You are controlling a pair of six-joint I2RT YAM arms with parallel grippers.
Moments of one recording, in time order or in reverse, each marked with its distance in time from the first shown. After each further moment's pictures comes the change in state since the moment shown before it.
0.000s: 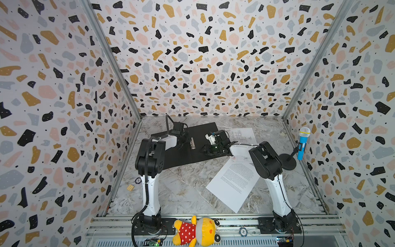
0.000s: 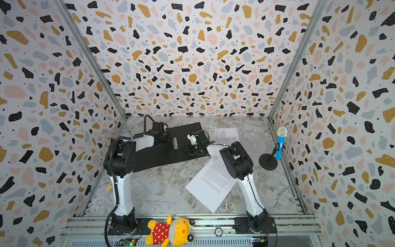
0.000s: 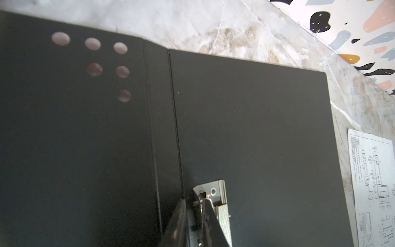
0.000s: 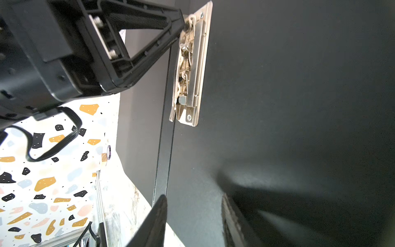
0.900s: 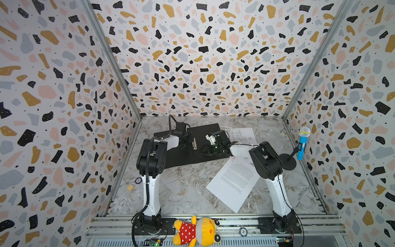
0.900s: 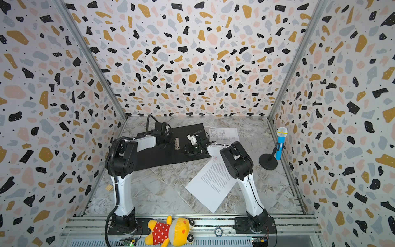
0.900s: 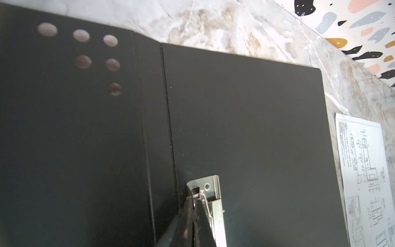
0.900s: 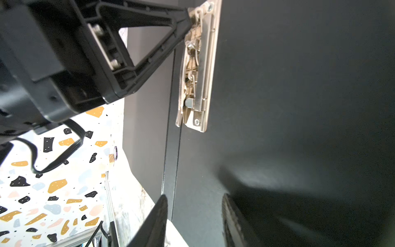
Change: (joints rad) left arm -0.031 0.001 -0.004 0.018 0.037 0.009; right arm 0.003 -0.004 0.003 0.000 -0.024 0.068
